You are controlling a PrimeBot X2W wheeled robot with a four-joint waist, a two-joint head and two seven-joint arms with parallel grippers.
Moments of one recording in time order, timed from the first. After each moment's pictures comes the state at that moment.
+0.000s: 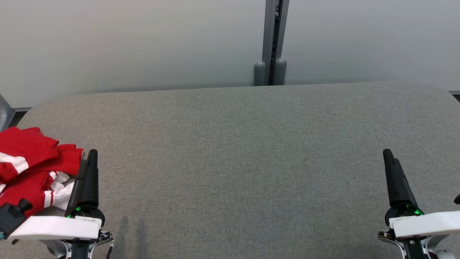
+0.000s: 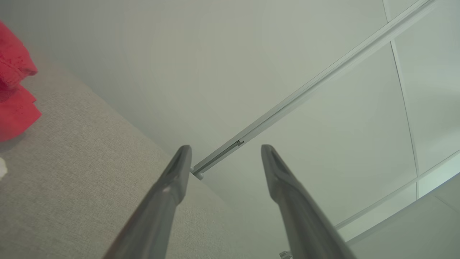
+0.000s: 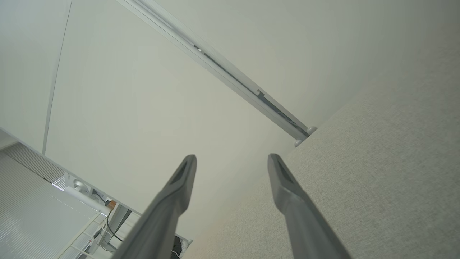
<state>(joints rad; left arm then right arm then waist) -0.02 0.08 0.10 0.04 -1.11 -0.13 0.04 -0.03 -0.10 0.05 0.06 1.11 0.13 -0.12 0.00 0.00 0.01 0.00</state>
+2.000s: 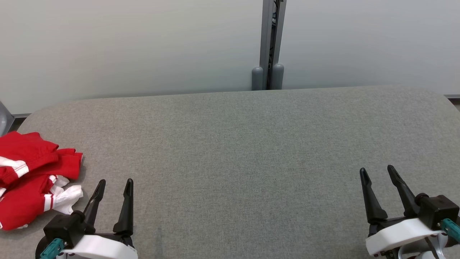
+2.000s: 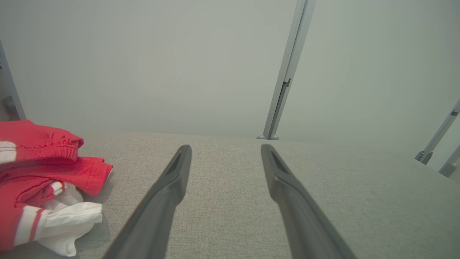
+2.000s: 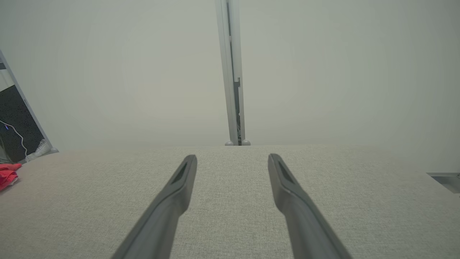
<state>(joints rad) 0.02 0.11 -0.02 0.17 -0.32 -0.11 -0.19 -0.06 -0.11 0.05 0.23 0.24 0.13 -0.22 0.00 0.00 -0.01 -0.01</state>
